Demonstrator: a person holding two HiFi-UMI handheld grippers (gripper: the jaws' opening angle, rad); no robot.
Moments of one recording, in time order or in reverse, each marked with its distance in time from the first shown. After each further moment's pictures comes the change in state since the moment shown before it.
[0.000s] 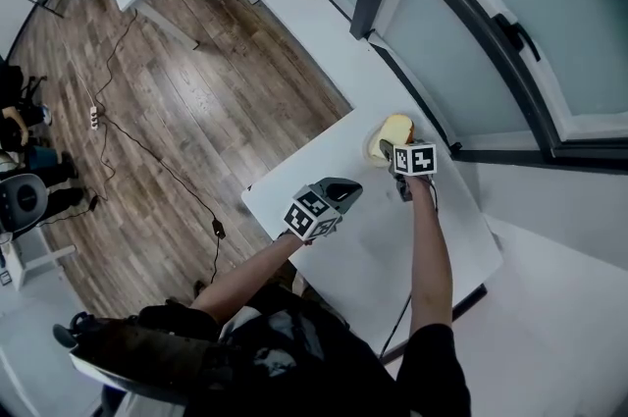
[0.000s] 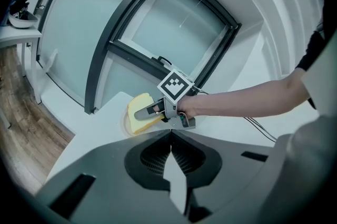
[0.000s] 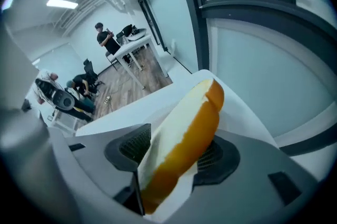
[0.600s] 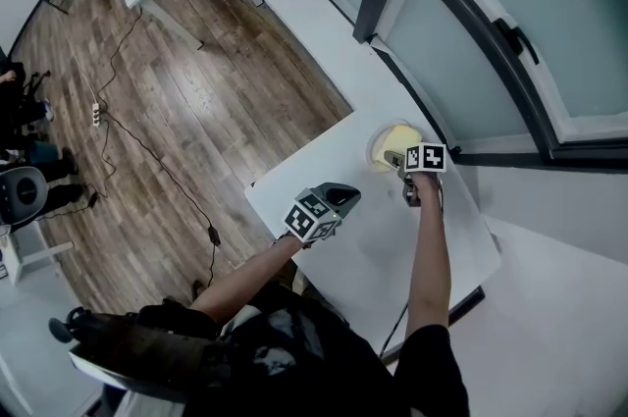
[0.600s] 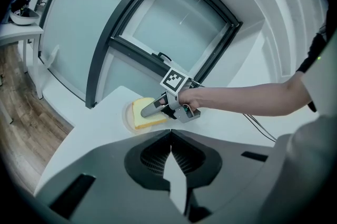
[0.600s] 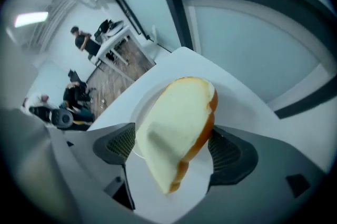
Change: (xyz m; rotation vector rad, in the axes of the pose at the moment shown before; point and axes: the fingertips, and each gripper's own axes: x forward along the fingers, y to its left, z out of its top) left arm -0.012 -0.012 -0.017 -0.026 0.038 -0.002; right arm -0.013 -0.023 -0.043 0.198 0.170 -0.050
